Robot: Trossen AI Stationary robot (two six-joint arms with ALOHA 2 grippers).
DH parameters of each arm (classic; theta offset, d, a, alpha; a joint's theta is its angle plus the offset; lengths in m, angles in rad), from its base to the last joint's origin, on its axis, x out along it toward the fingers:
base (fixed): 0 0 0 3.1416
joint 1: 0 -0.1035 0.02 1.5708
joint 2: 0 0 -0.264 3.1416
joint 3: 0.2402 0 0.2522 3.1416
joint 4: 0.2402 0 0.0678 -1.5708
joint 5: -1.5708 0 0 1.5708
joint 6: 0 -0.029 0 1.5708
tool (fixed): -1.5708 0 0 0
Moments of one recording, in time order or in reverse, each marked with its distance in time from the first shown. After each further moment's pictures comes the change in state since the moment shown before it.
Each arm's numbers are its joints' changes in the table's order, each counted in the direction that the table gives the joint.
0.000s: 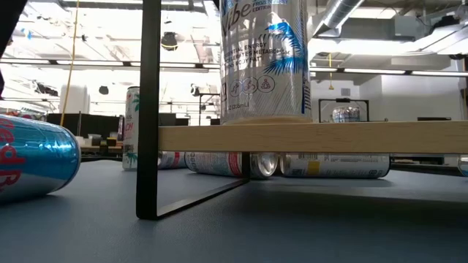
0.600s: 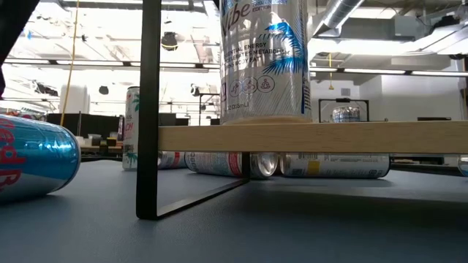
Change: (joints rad) left arm -0.001 0.115 0.001 0.004 -0.072 -0.004; right arm -0.072 0.013 0.000 -0.011 0.014 -0.082
